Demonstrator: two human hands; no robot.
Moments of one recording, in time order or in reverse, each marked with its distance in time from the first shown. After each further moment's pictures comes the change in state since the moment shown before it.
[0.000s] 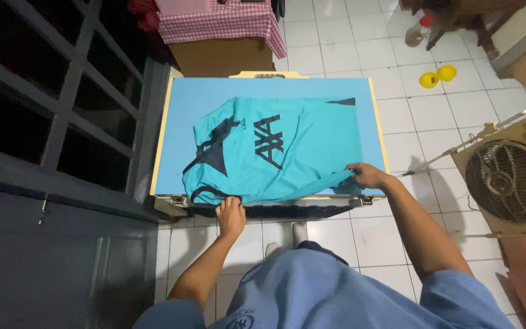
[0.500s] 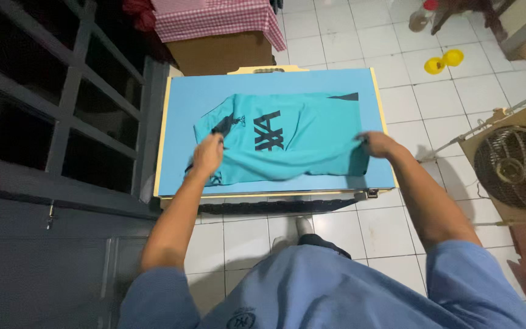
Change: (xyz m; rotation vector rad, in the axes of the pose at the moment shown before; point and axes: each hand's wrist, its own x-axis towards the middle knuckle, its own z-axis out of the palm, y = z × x) left_hand 0.205 -0.013 -0.094 -0.002 -0.145 0.096; right_hand 0.033 -0.020 -0.059 -0.419 0.210 -0.044
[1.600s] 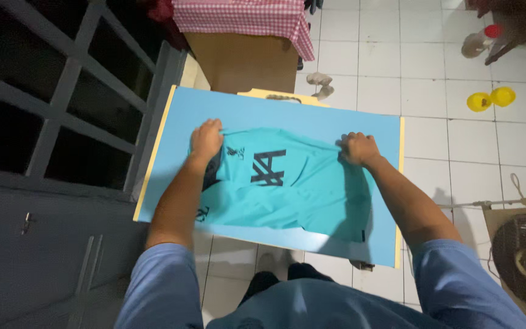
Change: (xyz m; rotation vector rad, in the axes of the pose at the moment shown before) left_hand 0.185 -0.038 0.044 0.215 -0.066 -0.127; right_hand 0.212 -0.026 -0.049 -0.454 0.041 -0.214
